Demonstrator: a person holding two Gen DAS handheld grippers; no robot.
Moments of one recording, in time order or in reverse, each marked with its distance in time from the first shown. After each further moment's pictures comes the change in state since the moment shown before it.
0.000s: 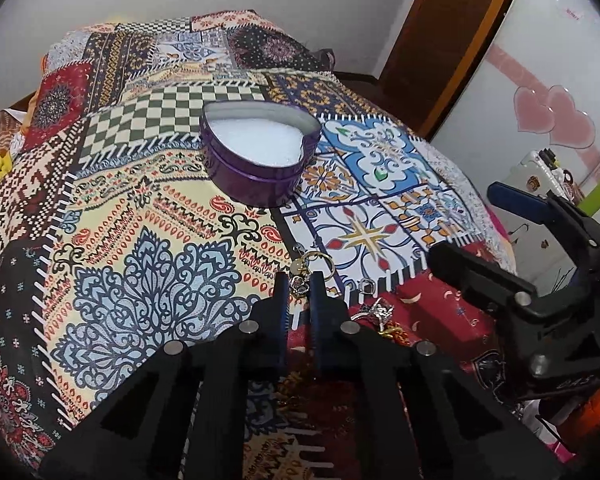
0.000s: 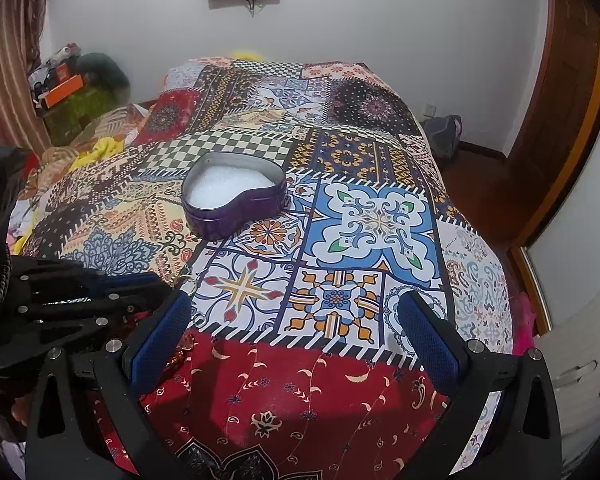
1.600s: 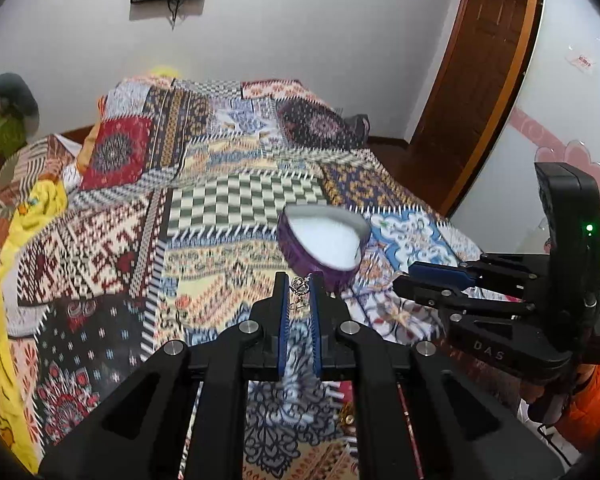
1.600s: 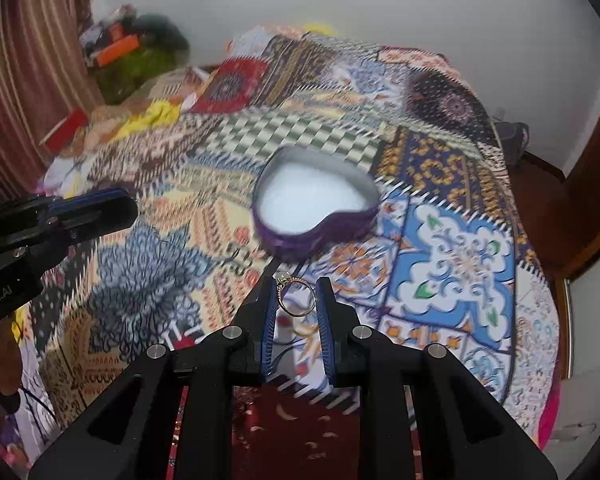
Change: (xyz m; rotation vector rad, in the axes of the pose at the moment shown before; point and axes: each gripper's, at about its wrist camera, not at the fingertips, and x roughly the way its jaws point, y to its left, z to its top) left arm -0.073 0.028 0.026 -0.061 -0.232 0.117; right arm 0.035 0.028 0.039 -0.120 0.087 0.191
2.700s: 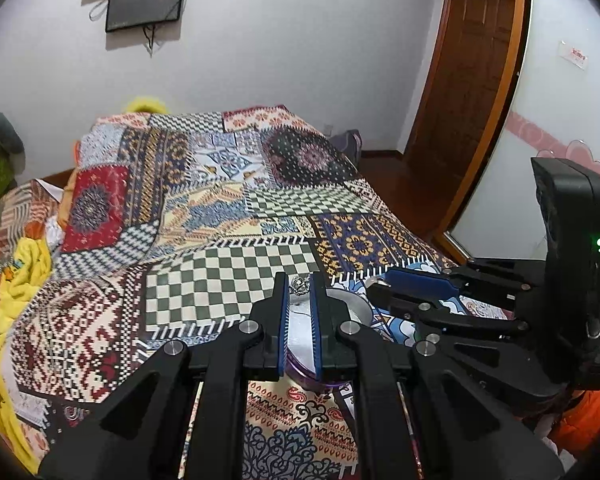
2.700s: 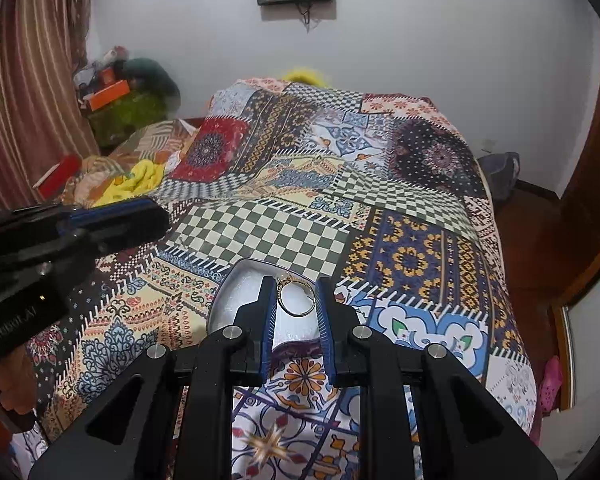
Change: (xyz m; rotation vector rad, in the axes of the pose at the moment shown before) left arm 0.053 -0.010 0.069 0.070 -0.036 -0.011; right arm 0.015 -0.029 0.057 -0.002 -0.129 0.001
